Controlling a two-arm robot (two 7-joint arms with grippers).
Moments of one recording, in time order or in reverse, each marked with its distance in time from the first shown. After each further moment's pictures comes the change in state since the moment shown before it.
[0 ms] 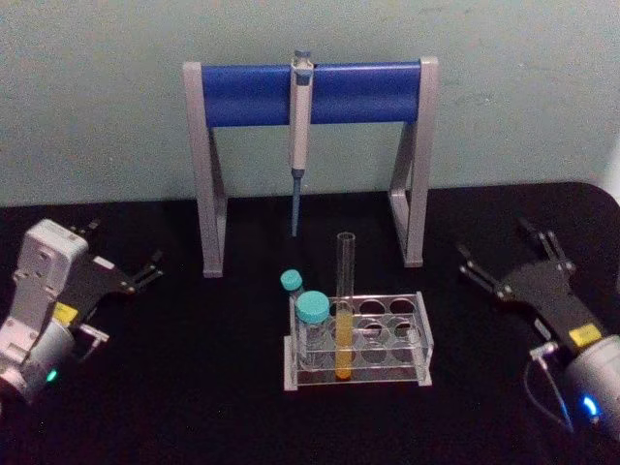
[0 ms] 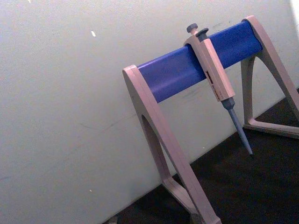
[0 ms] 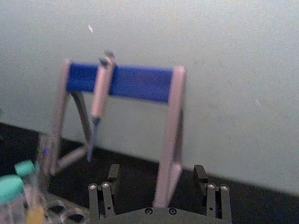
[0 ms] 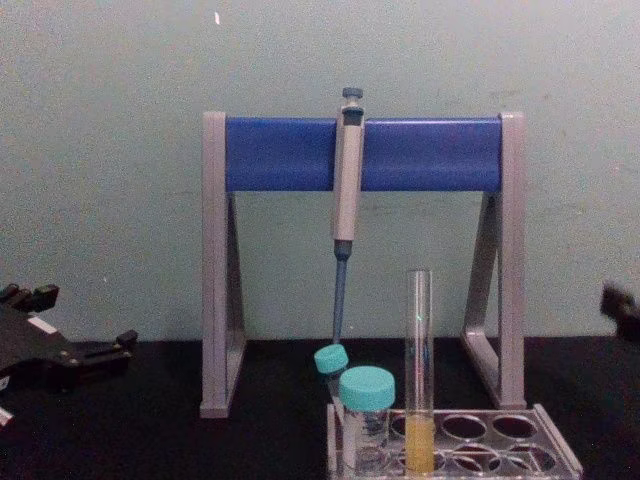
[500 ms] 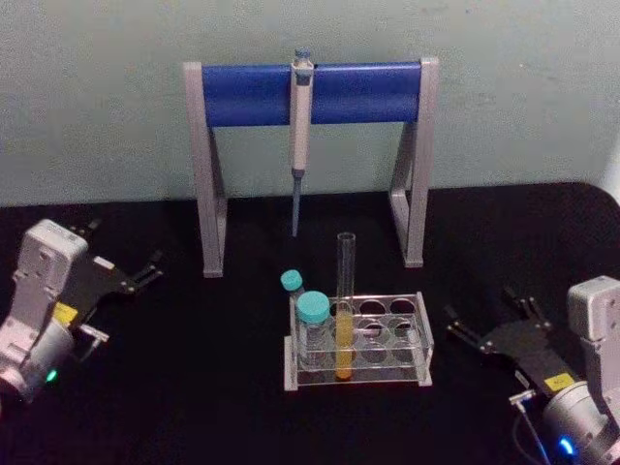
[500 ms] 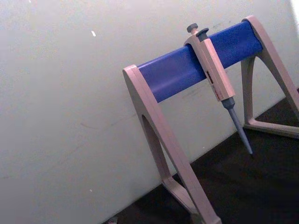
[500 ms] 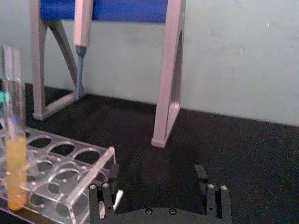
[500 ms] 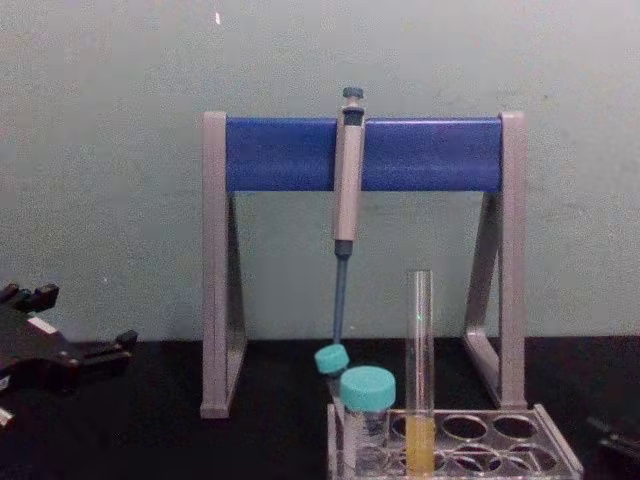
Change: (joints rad) left arm 0.000 0.000 0.000 0.000 0.000 0.000 0.000; right arm -0.002 -0.057 -0.015 0.113 -0.059 0.101 -0.018
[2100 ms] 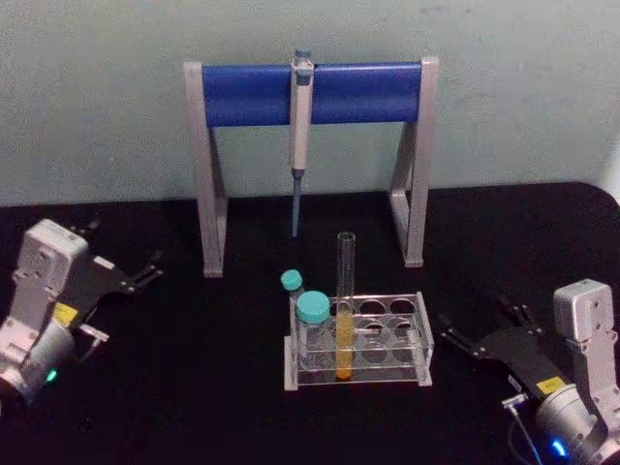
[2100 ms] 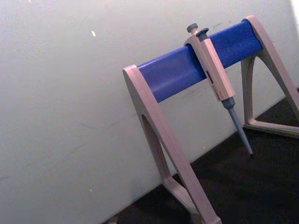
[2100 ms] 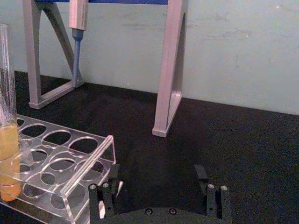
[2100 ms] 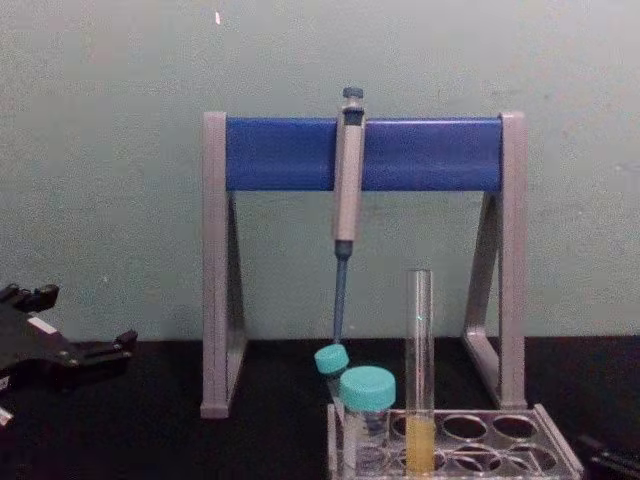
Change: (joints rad) left arm 0.000 0.000 0.000 0.000 0.000 0.000 0.000; right arm 0.020 -0.022 -0.003 0.040 -0.025 0.023 0.007
